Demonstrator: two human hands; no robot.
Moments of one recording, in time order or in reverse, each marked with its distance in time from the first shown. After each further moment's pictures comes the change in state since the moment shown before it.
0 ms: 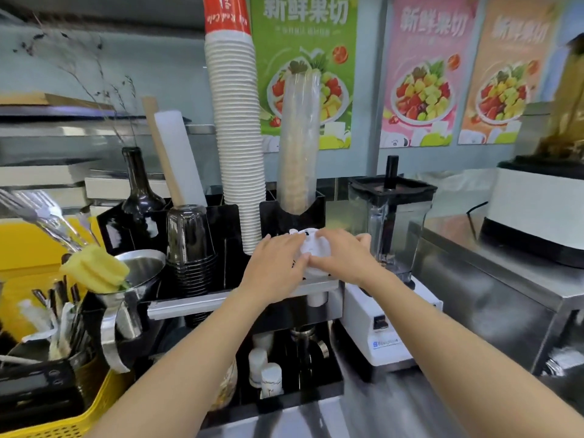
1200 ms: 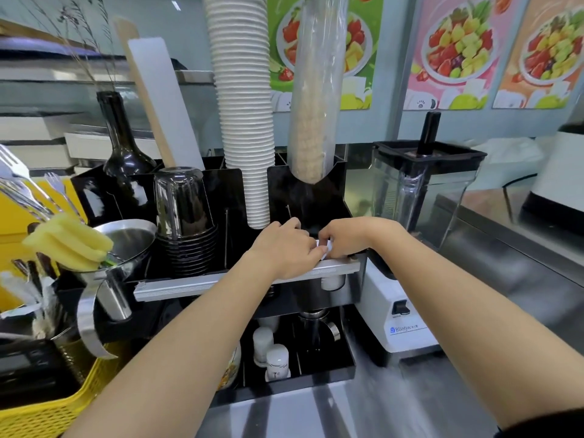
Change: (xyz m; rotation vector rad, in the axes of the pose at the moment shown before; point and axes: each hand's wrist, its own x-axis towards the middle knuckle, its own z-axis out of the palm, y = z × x) left_hand 0.038 -0.040 0.039 0.331 -0.359 0.114; right_hand 0.058 0.007 0.021 -0.211 -0.720 0.014
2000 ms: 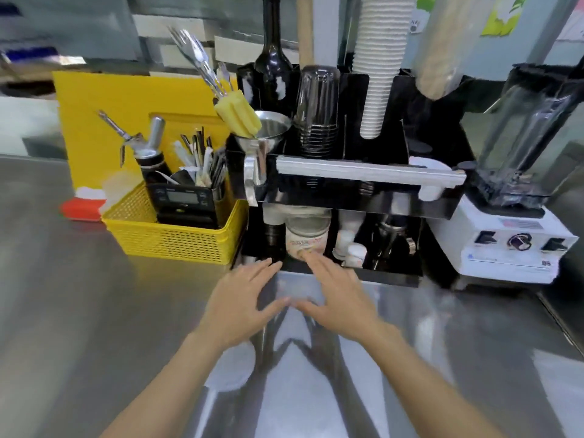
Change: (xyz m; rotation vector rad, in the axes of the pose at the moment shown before) left_hand -0.325 0.007 0.109 -0.333 0.149 -0.471; right_hand -0.107 -0.154 0.238 0.228 0.326 -0.429
